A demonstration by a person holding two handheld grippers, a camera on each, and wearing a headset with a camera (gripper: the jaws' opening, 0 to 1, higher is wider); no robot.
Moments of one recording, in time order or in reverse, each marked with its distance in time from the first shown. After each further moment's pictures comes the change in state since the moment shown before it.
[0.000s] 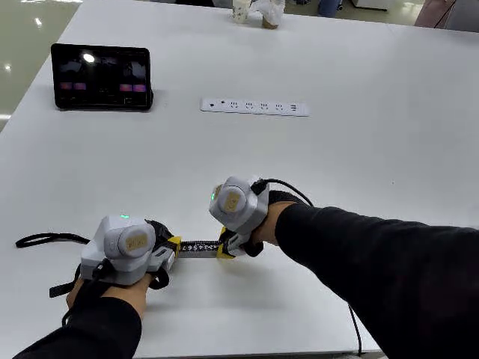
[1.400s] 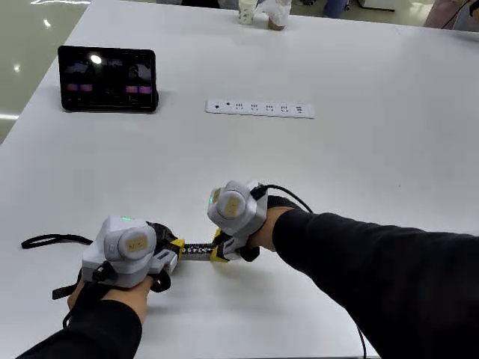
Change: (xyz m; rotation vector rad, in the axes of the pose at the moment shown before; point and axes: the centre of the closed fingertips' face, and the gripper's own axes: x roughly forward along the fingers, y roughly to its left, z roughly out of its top) left arm -0.001 0.000 -0.001 -0.012 0.005 -0.012; right arm 0.009 0.003 0.016 -0.014 -0.066 0.010
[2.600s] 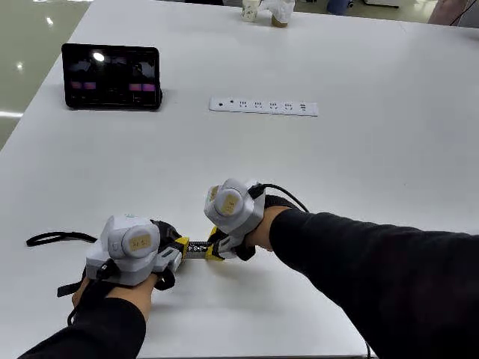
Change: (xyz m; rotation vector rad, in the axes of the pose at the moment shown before) left arm 0.000 0.000 0.000 -0.005 0.001 -0.008; right arm 0.007 0.003 0.016 0.017 -0.035 0.004
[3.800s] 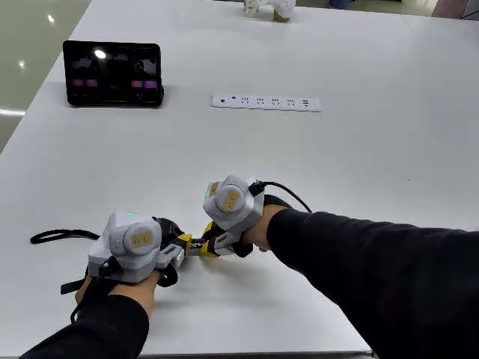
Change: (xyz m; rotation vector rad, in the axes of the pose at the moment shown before) left arm 0.000 0.000 0.000 -0.006 -0.004 -0.004; right arm 0.009 0.002 0.013 -0.003 -0.065 0.022
